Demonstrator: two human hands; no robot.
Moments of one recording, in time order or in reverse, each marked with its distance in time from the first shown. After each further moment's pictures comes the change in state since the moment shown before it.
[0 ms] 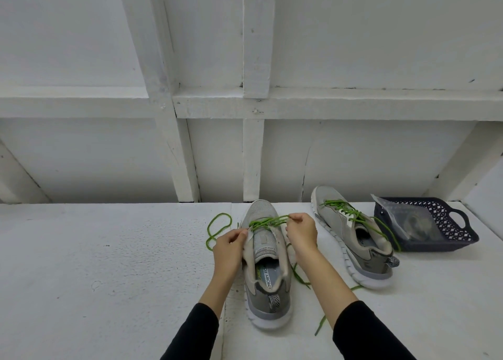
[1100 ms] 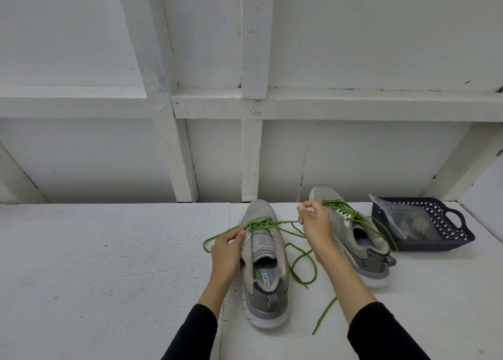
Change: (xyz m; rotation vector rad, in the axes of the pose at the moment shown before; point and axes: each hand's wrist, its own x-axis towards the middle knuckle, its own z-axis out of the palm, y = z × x) left_hand -0.005 0.003 -0.002 -0.027 -0.030 0.068; right_hand 0.014 -0.003 -0.037 0.004 -0.116 -0.286
